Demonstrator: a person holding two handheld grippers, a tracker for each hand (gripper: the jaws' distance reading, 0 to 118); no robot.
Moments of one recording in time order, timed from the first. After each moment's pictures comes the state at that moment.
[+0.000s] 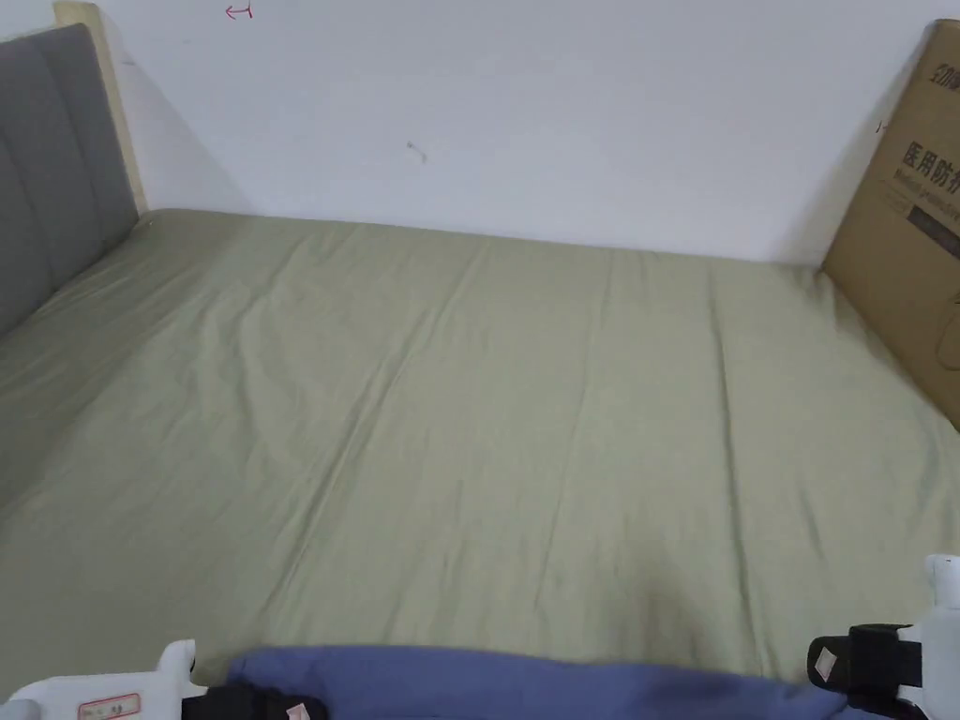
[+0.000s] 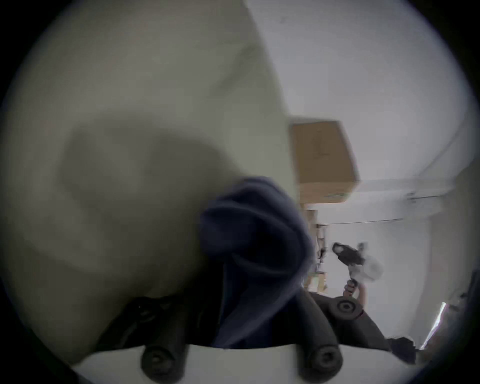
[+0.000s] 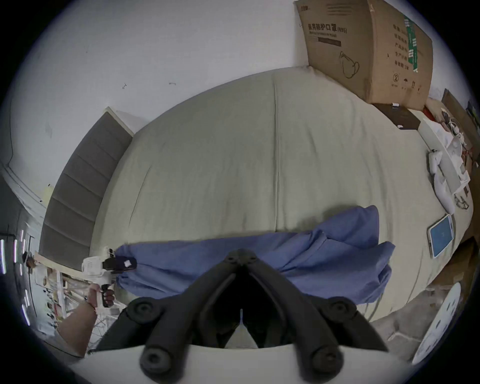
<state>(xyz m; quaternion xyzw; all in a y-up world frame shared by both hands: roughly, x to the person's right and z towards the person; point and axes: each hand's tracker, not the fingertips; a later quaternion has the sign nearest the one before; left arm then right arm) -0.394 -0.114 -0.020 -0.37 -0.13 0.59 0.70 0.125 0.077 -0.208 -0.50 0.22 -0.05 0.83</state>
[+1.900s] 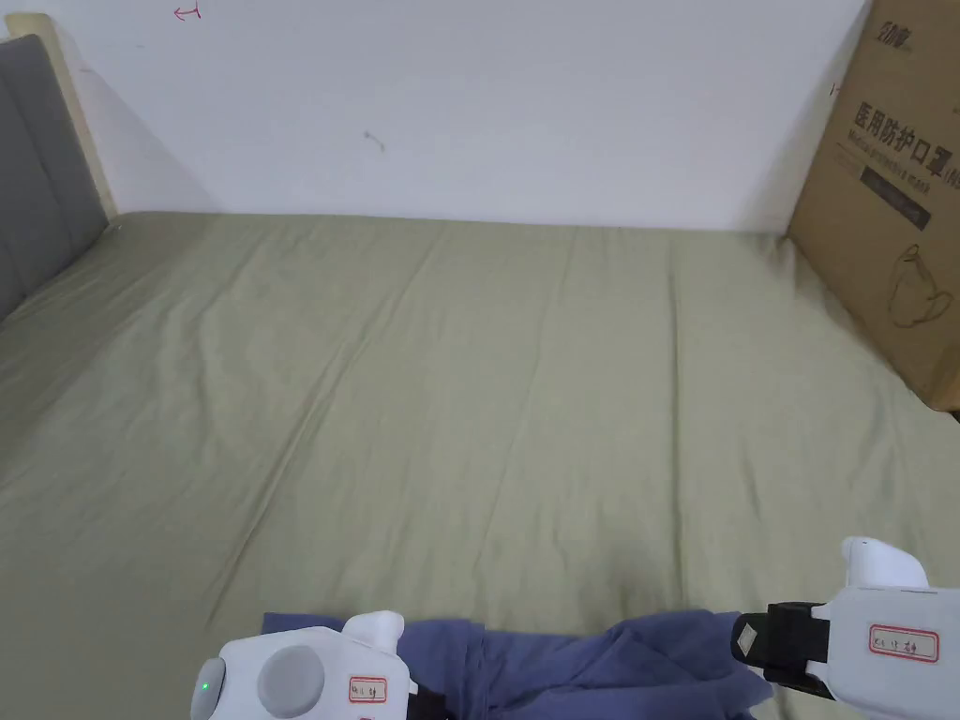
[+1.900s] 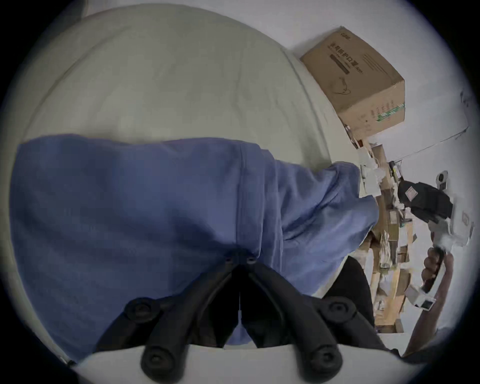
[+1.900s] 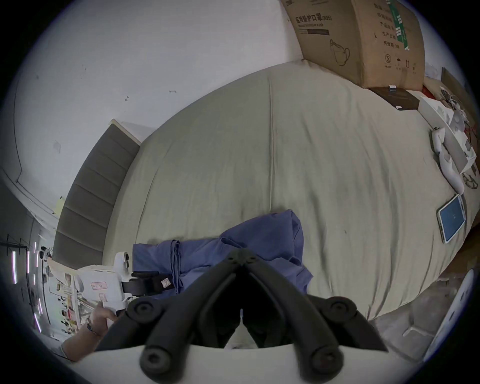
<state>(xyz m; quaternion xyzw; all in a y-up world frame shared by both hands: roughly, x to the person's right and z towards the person) -0.195 -0.076 -0.096 -0.53 -0.06 0.30 0.79 0.174 0.059 -0.203 -0.50 0.24 -0.10 0.83</state>
